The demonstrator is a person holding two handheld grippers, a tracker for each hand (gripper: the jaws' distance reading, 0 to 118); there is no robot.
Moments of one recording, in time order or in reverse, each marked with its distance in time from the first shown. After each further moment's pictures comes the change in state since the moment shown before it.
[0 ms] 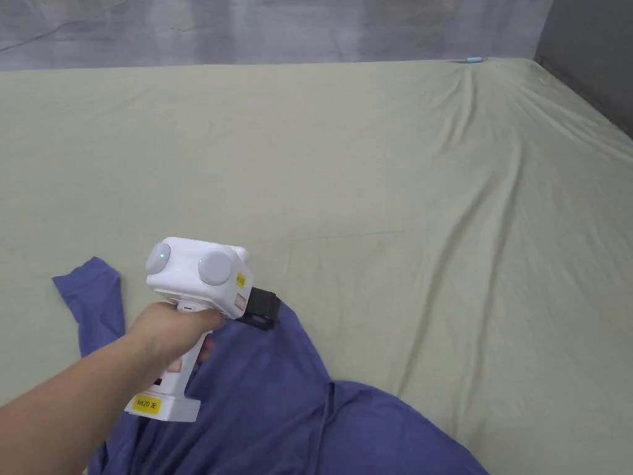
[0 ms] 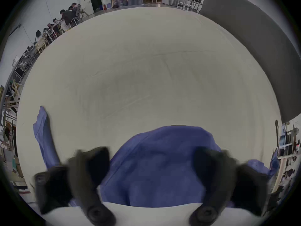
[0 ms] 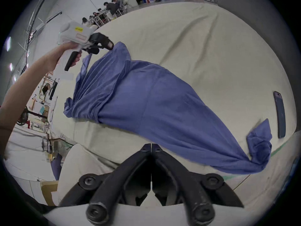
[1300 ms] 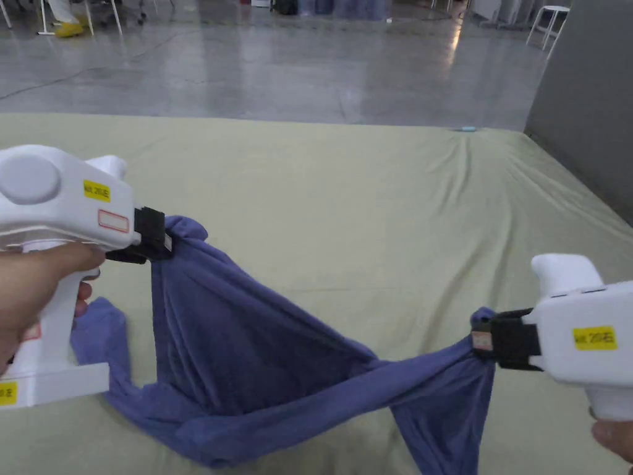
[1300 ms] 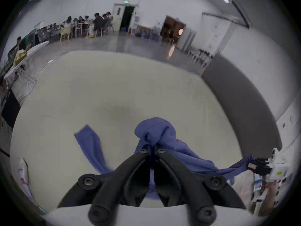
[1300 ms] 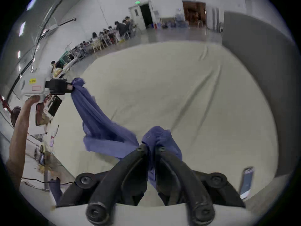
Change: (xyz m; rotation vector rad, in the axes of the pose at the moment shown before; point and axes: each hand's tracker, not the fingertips) left arm -0.088 0.007 0.265 0.392 -0.153 0.326; right arm 0.005 0.197 0.137 0.343 -0.082 0.120
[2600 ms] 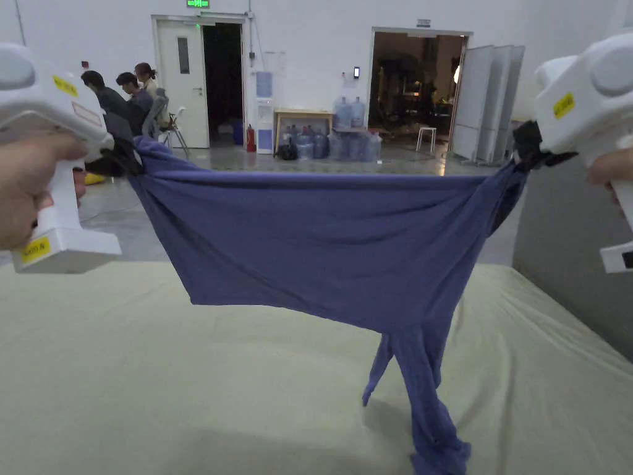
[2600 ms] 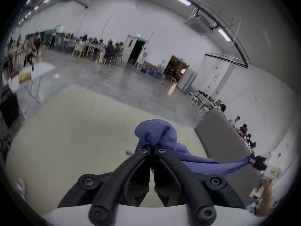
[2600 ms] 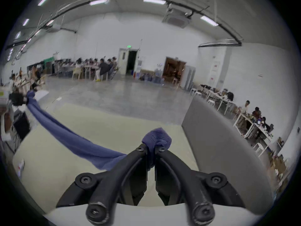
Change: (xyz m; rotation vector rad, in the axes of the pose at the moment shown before) left arm 0.014 0.244 0.043 0.326 -0.030 0.134; right arm 0.046 0.290 0.046 0.315 -0.280 0.210
